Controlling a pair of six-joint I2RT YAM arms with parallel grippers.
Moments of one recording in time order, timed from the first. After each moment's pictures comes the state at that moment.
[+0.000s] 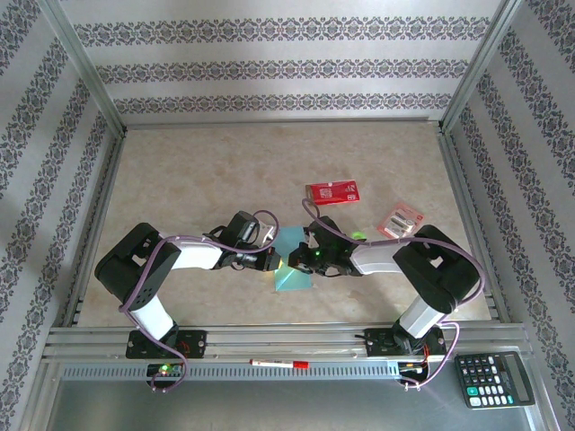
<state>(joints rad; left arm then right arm) -0.61 1.68 0.64 0.11 0.55 -0.46 0.71 1.64 0.57 0.20 -0.46 1.02</state>
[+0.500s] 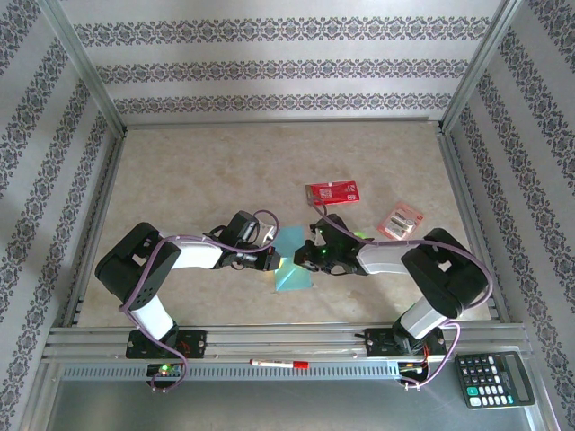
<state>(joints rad) -0.61 1.69 0.65 0.10 0.55 -0.46 0.66 1.58 0.55 0.16 -0.48 0.99</state>
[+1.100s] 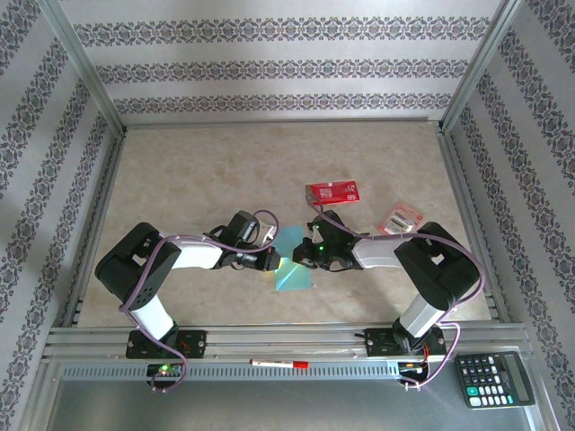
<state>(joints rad) -0.61 1.69 0.65 0.10 0.55 -0.46 0.63 1.65 0.61 0.12 -0.48 0.94</state>
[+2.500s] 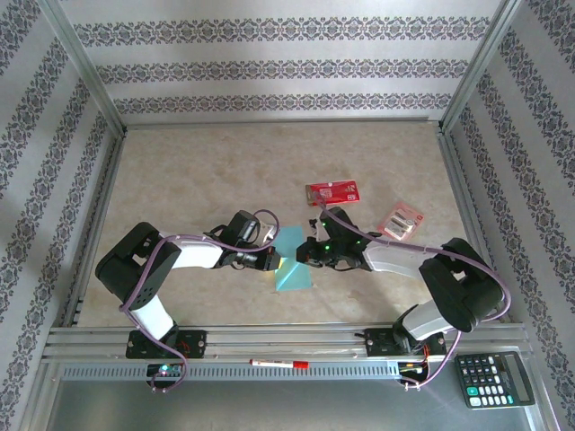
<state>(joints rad) -0.61 1.69 0.66 0.08 0.55 -0.46 0.66 1.49 0.61 -0.01 -0.51 0.84</state>
